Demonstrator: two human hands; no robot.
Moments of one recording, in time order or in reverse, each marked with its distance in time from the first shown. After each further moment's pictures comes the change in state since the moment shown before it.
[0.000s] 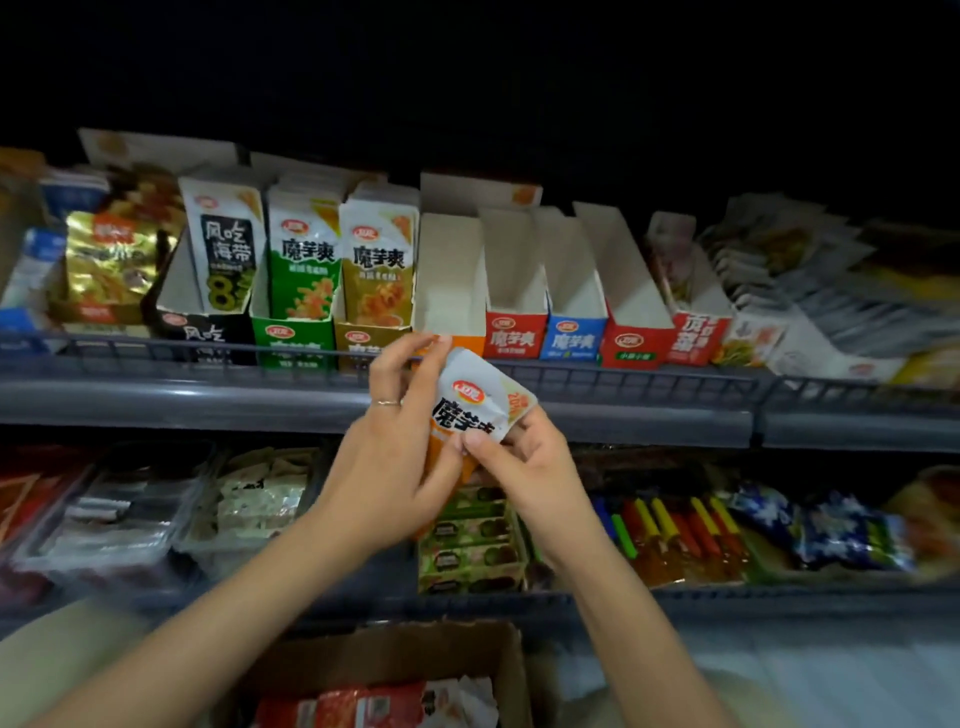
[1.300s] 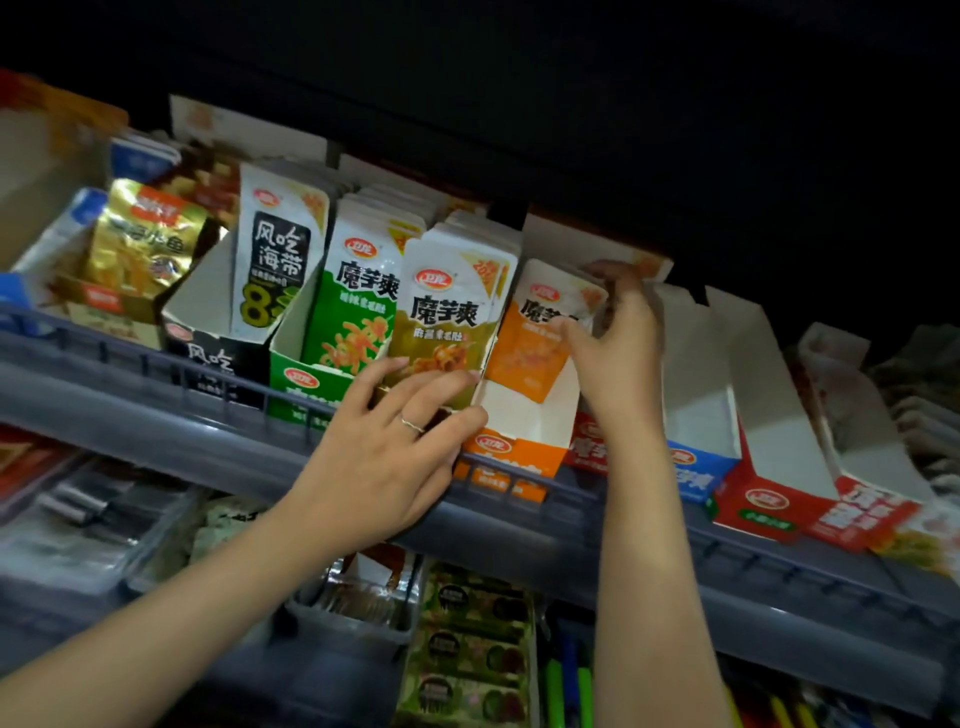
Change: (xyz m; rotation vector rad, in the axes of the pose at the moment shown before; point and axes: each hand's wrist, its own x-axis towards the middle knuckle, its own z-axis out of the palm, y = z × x) left_hand 0.048 -0.112 0.038 0.534 0.141 0.234; right_hand 0.217 -0.029 -0.016 -0.813 0.296 -0.476
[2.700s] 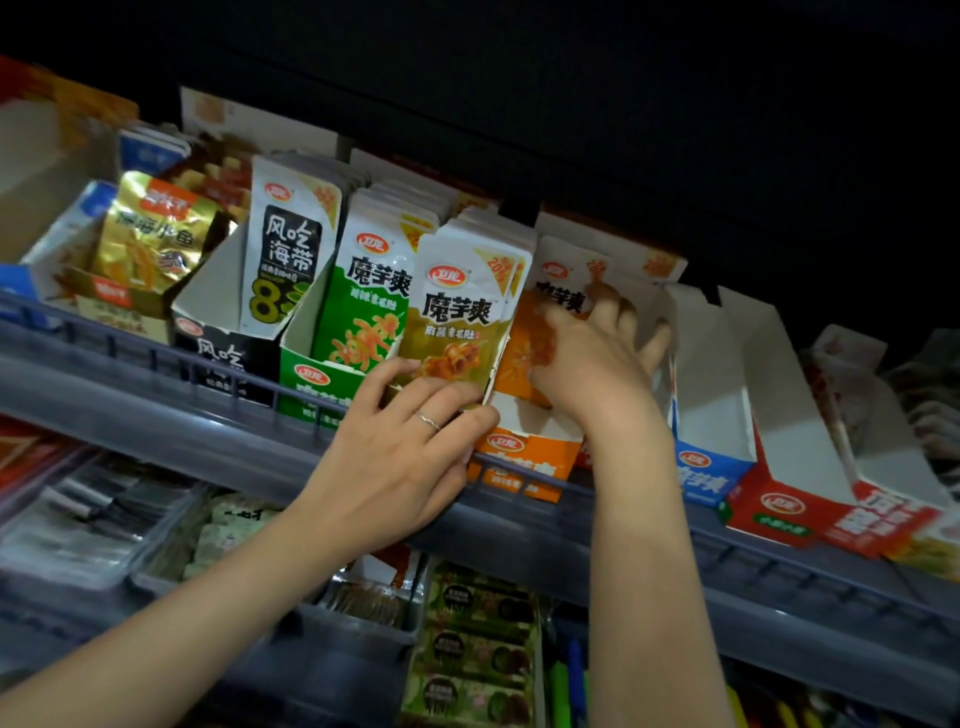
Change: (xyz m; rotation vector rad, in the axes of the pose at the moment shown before) left_hand 0.002 0.002 -0.003 -0.019 -0.004 -0.024; right_hand -0.004 -0.034 0.007 -0.823 -0.500 0.082
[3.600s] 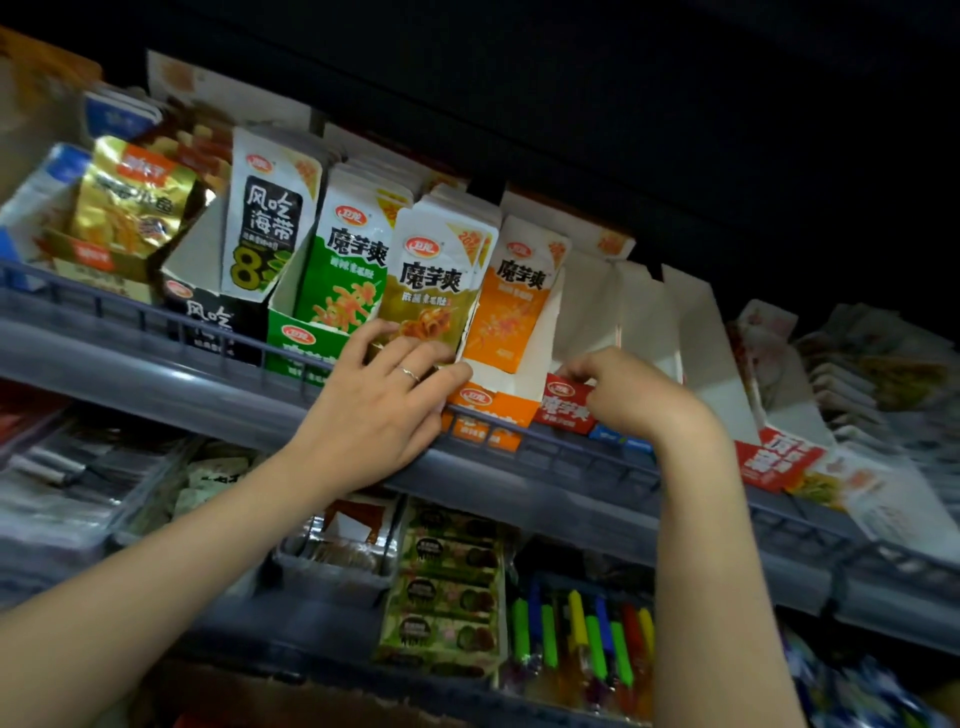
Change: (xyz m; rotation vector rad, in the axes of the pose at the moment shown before) left_hand 0.000 0.001 0.001 0.018 0.024 0.019; right_hand -0.051 0.054 -0.026 0.185 -0.354 0.012
